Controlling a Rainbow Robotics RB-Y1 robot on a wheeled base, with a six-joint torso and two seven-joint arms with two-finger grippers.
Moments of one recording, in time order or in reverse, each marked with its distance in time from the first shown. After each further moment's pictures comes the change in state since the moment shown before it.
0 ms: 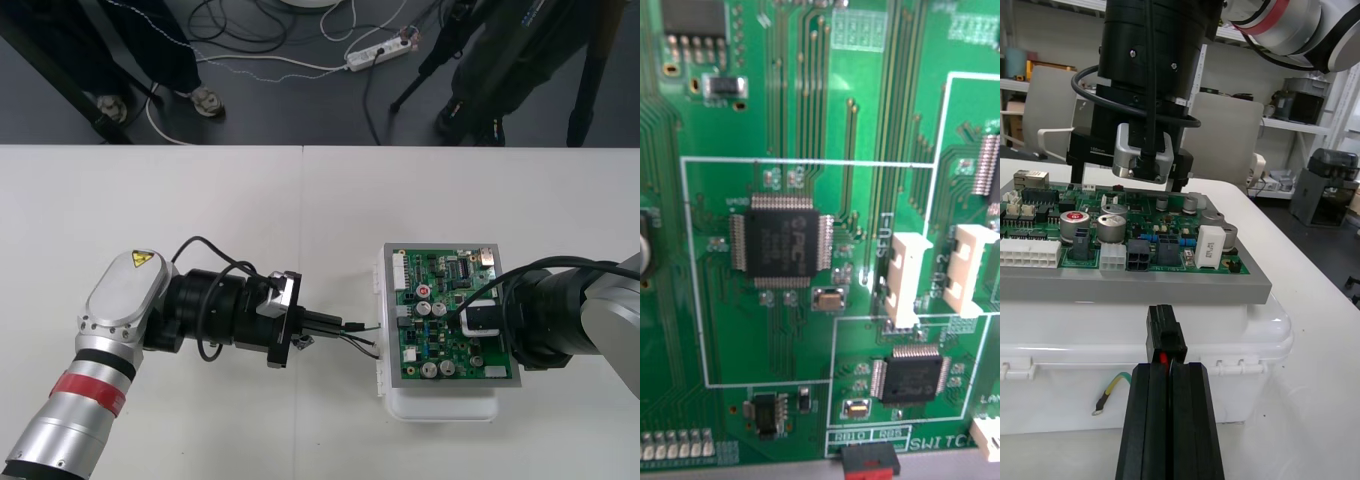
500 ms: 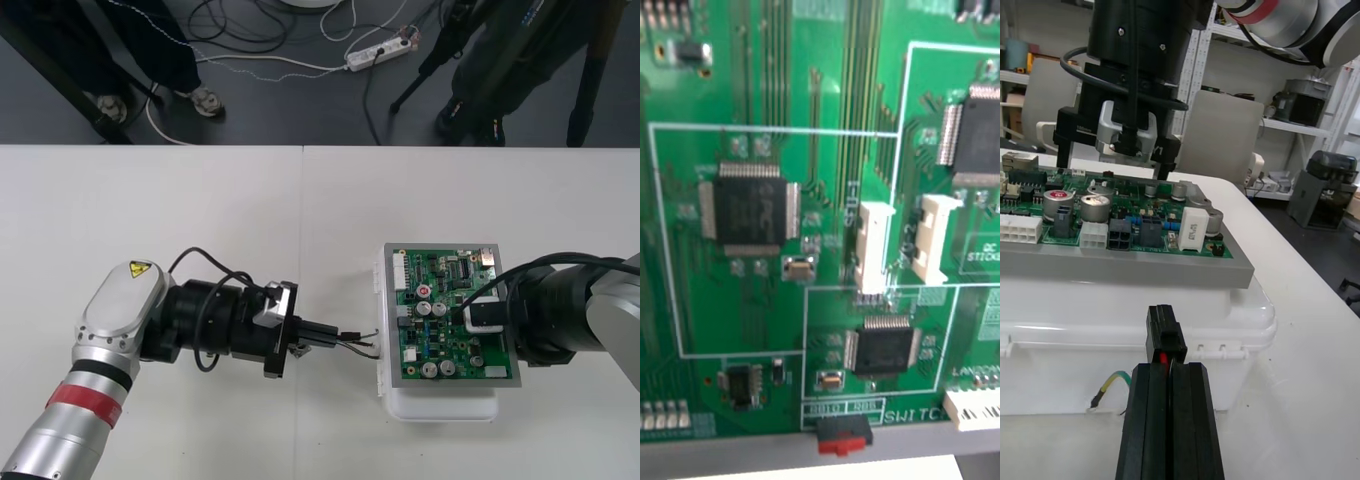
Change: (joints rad) right arm 0.000 0.000 -0.019 0.000 -0.003 0.000 0.009; left arm 0.032 0.003 -0.002 0.000 0.000 0.000 -0.003
